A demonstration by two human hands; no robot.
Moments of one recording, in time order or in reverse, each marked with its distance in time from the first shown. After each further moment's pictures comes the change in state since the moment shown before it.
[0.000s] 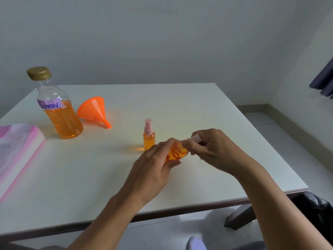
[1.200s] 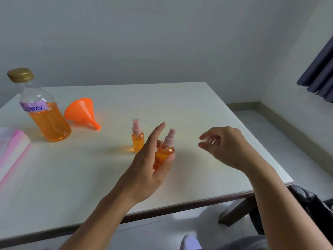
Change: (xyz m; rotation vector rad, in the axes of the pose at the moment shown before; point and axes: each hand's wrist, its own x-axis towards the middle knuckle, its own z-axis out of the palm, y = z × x) left_hand 0.005 0.011 0.004 -0.261 -0.032 -0.028; right_hand -0.020 0.047 -0.032 -0.210 0.235 0.265
